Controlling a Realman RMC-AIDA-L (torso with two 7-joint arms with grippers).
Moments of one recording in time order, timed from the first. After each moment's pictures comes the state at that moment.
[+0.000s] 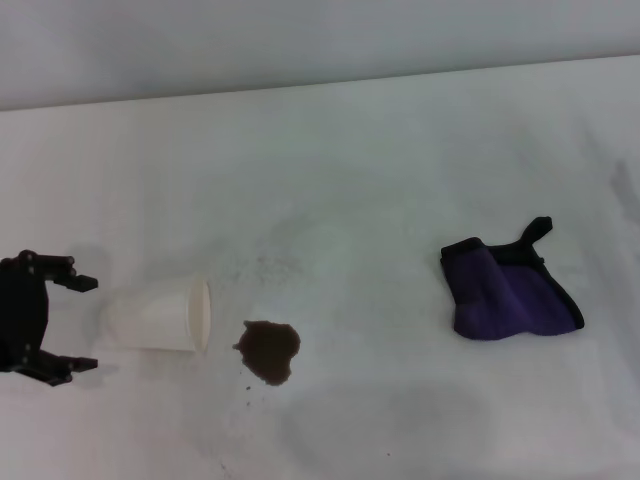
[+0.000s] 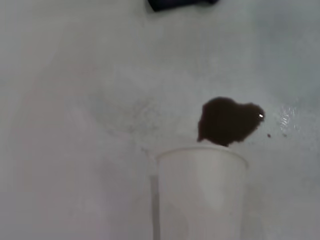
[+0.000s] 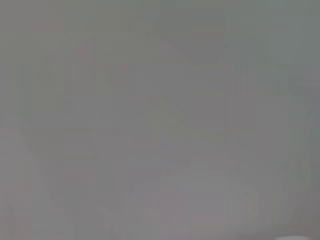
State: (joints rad) left arm -0.48 -2.07 0.99 1.21 -0.66 -1.65 1.89; right arm 0.35 2.01 -0.10 0.14 2.01 1.23 -2.81
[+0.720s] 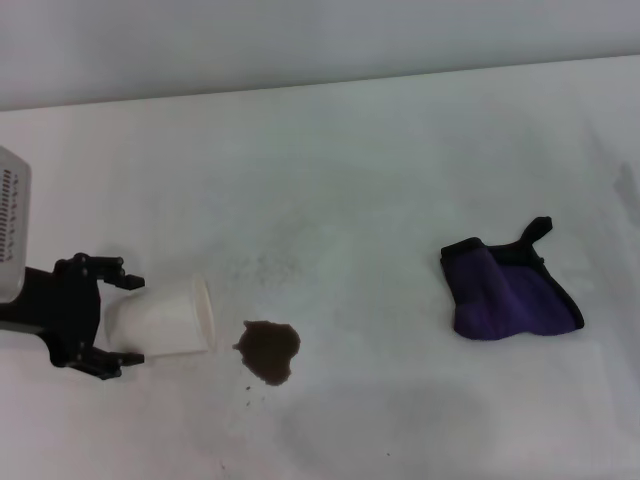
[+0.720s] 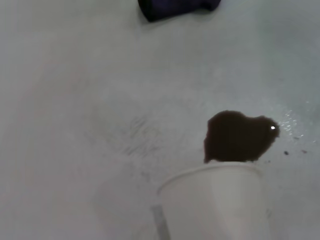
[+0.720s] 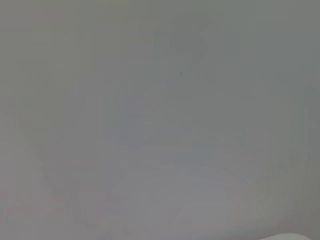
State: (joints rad) left arm -0.49 -2.08 1.11 1.06 -0.74 -1.47 1.93; right arm 0.34 2.01 -0.10 0.14 2.01 1.23 -2.81
